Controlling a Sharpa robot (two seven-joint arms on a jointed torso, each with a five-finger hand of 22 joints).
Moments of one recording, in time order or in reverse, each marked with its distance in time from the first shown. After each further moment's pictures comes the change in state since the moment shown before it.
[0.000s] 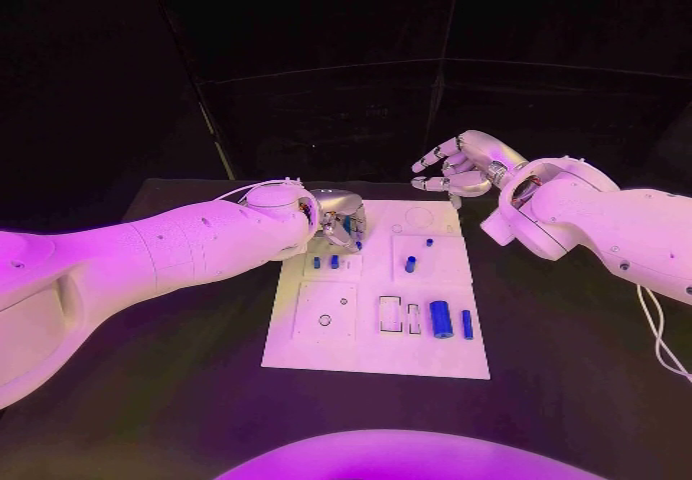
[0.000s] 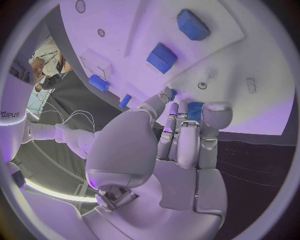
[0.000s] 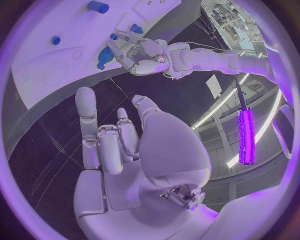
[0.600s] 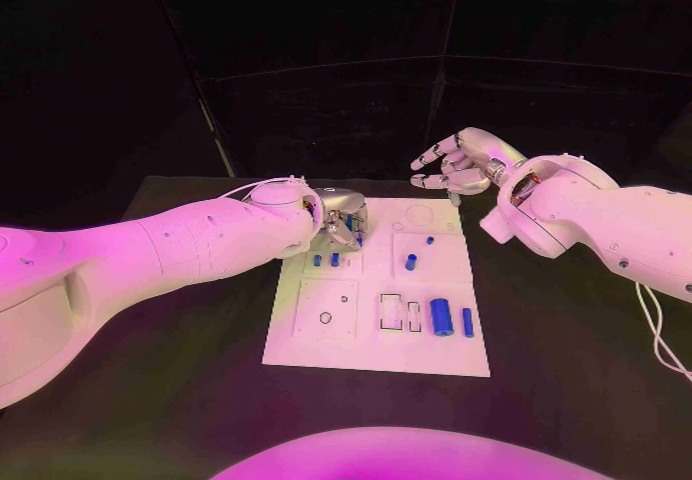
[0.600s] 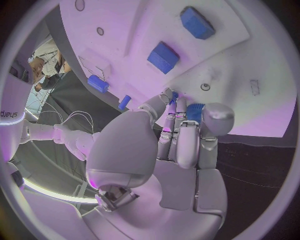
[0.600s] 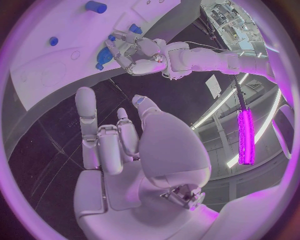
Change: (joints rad) left arm -0.002 0.018 -0.001 -0.014 -0.001 0.011 -0.009; left_hand 0.001 0.008 0.018 -0.002 0.000 0.021 -0.007 -0.008 -0.006 0.040 -0.015 0.001 -0.007 0.004 -0.004 0.000 -0.004 0.000 0.007 -0.007 0.036 0.042; right arm 0.000 0.004 0.000 0.001 0.000 0.000 0.000; right_hand 0.000 0.000 0.000 0.000 0.000 0.000 0.000 0.000 0.000 0.000 0.000 0.000 0.000 0.000 0.000 0.000 0.001 0.000 0.000 0.000 0.000 0.000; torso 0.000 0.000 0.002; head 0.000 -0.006
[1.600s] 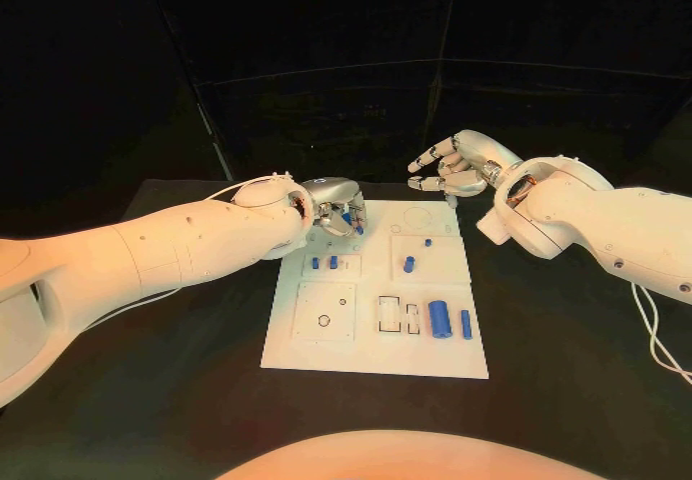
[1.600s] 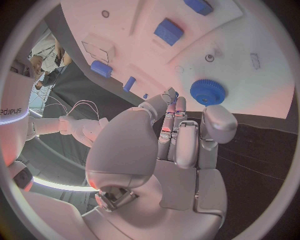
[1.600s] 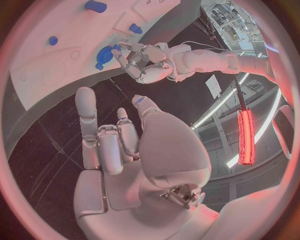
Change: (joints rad) left arm -0.007 -0.068 0.056 0.083 0.020 -0.109 0.033; left_hand 0.043 0.035 0.106 -0.051 -0.004 0.086 0.004 -0.004 -0.003 0.110 -0.014 -0.047 -0.004 -0.003 -0.018 0.004 -0.009 -0.015 0.014 -0.014 0.044 0.058; right arm 0.000 0.001 0.000 -0.004 0.000 0.000 0.000; right_hand 0.000 0.000 0.000 0.000 0.006 0.000 0.000 0.000 0.000 0.000 0.000 0.000 0.001 0.000 0.000 0.000 0.000 0.000 0.000 0.000 0.000 0.001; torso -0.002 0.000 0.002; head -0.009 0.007
